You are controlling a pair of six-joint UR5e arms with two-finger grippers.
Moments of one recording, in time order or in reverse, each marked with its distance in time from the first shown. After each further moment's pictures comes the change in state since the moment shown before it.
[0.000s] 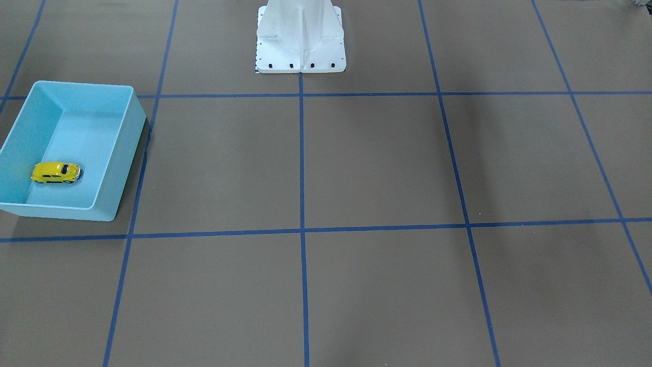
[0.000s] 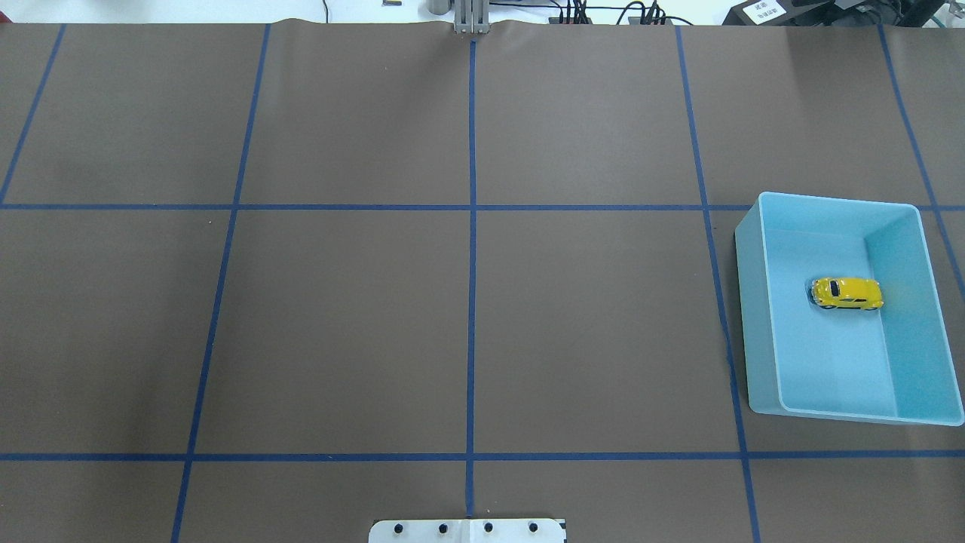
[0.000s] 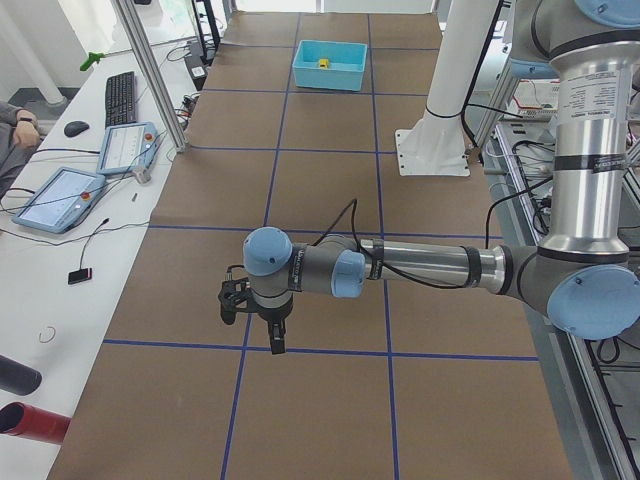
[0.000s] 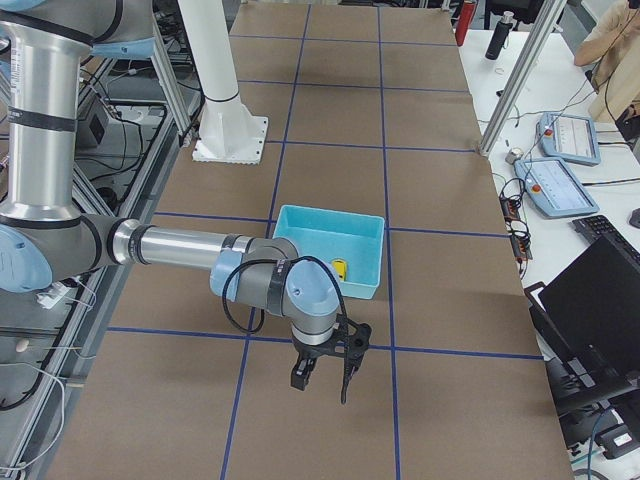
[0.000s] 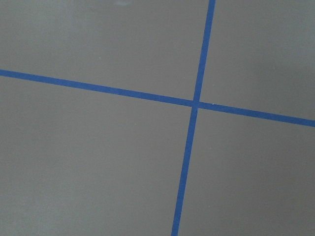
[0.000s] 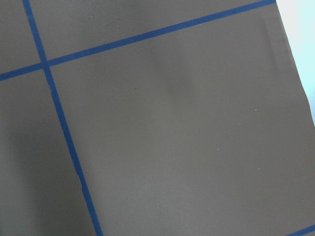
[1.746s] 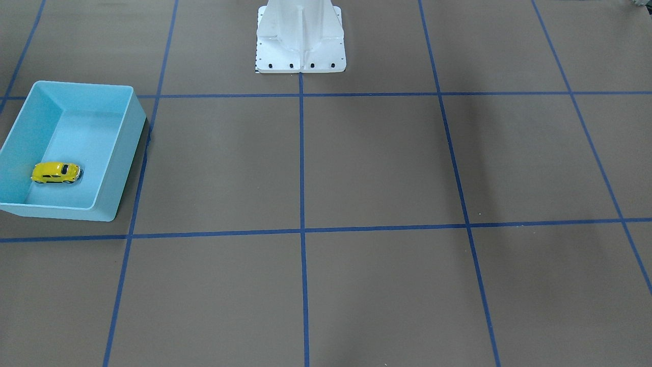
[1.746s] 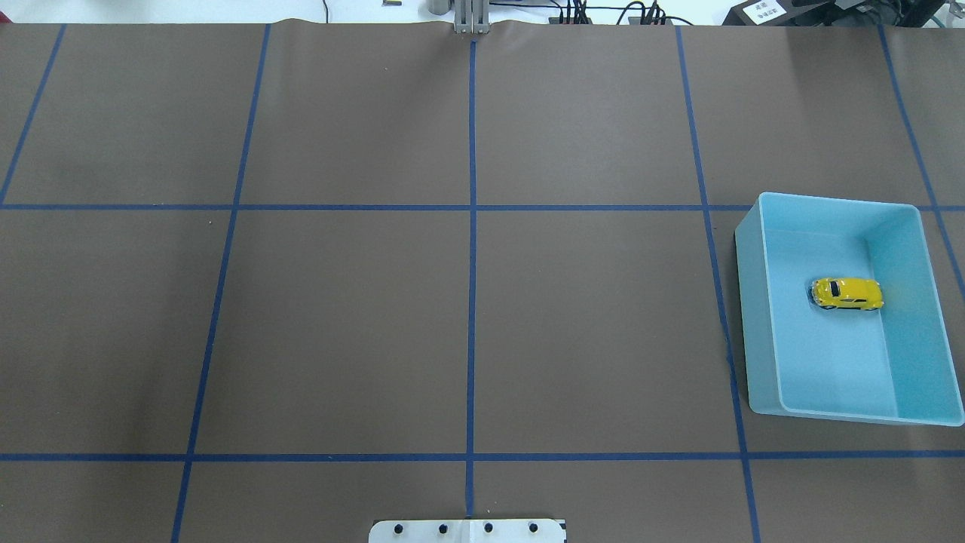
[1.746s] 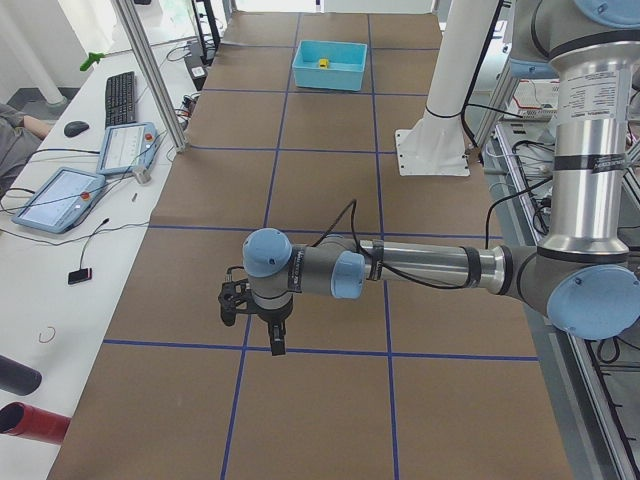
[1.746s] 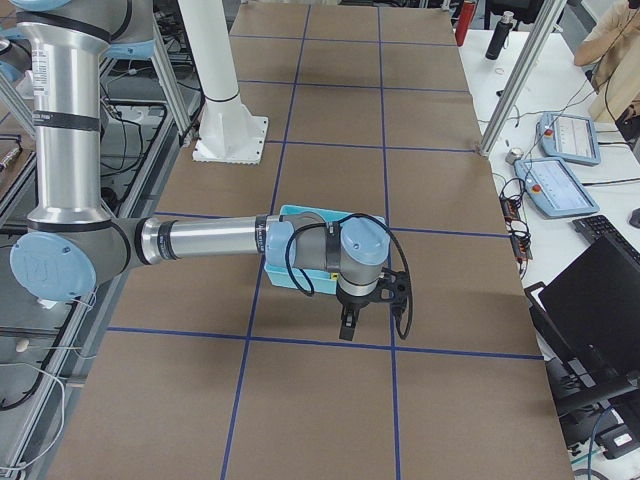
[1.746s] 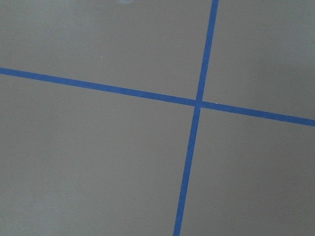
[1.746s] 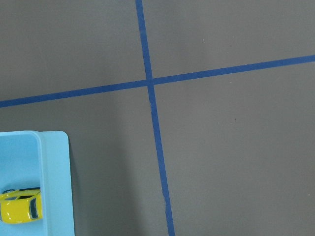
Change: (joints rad) left arm 0.000 0.000 0.002 0.001 0.001 0.000; right arm -0.148 0.112 0.021 0.004 0.074 0.043
